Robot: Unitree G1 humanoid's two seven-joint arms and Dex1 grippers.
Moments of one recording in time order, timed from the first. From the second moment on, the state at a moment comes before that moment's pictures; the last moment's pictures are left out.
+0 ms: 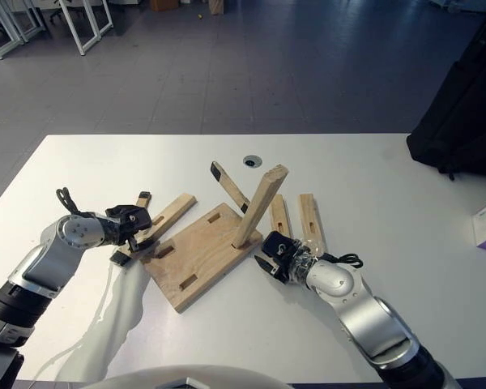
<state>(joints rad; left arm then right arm) -0.29 0.76 -0.38 -0.05 0.23 0.42 -0.81 -0.02 -0.68 0.36 -0.65 0.11 0.83 0.40</state>
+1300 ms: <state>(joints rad) -0.06 0.79 -0.35 -0.77 0.13 0.94 -0.92 0.07 -0.34 -0.11 -0.57 0.15 0.99 0.21</state>
